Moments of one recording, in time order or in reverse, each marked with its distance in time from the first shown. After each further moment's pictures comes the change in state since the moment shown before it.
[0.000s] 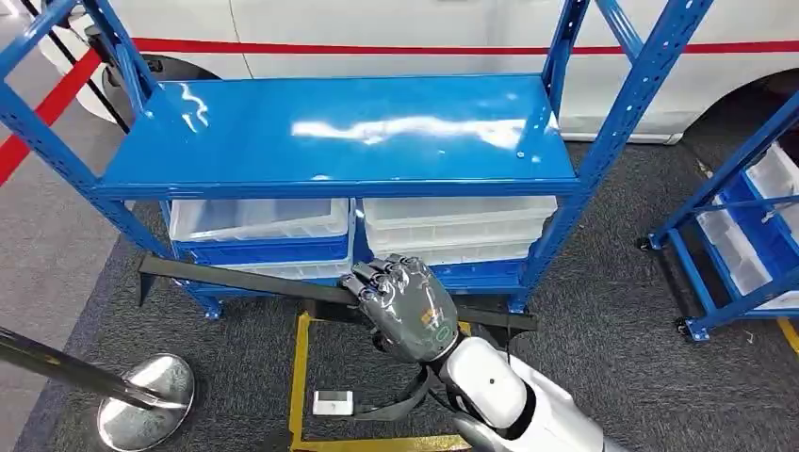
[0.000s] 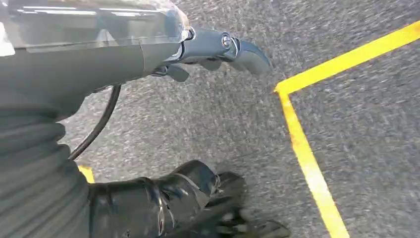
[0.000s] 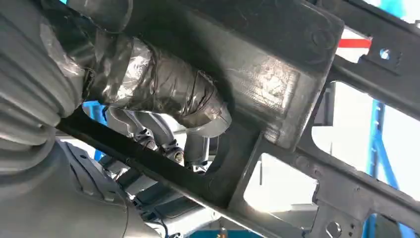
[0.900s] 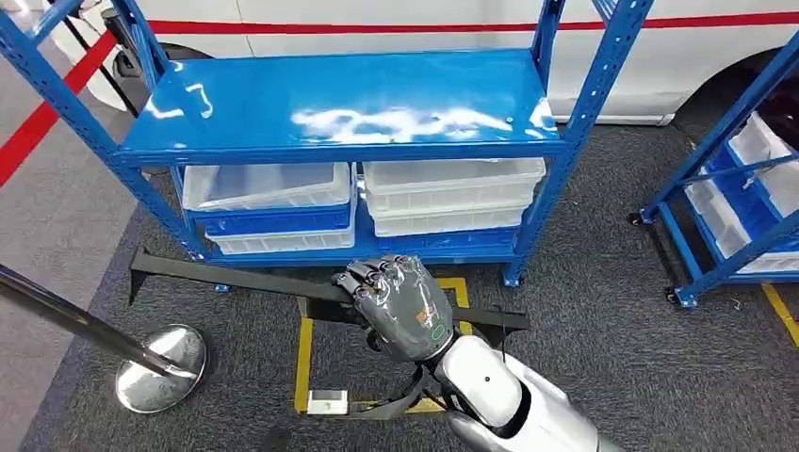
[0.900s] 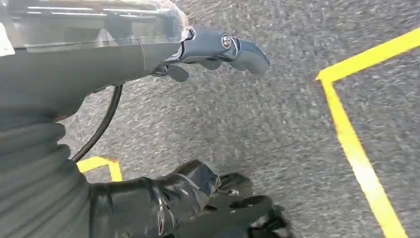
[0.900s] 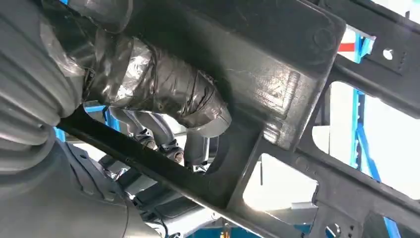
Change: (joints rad) left arm -0.004 0.001 0.000 0.000 0.000 -0.005 0.008; right arm -0.008 0.026 0.000 0.012 -0.023 -0.002 -0.001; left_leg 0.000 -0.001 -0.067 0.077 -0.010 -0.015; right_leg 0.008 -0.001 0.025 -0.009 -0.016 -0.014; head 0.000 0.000
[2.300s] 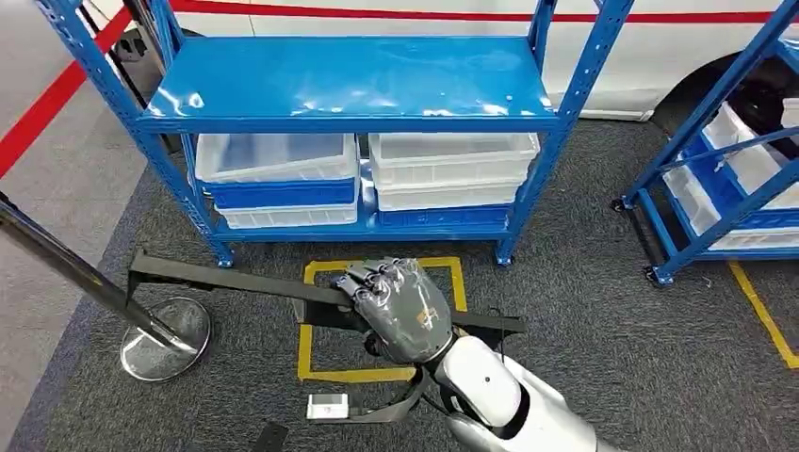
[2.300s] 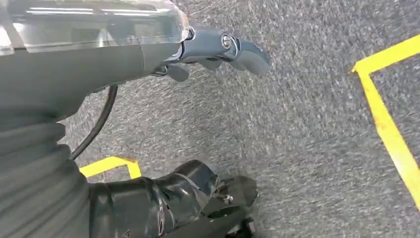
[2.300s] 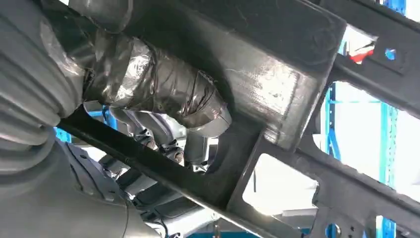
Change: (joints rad) left arm -0.003 0.004 0.000 0.000 0.003 0.004 -0.003; right arm 0.018 0.000 0.000 0.005 -0.072 -0.005 -0.014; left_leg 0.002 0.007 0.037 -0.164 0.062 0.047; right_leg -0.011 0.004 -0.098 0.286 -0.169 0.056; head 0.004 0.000
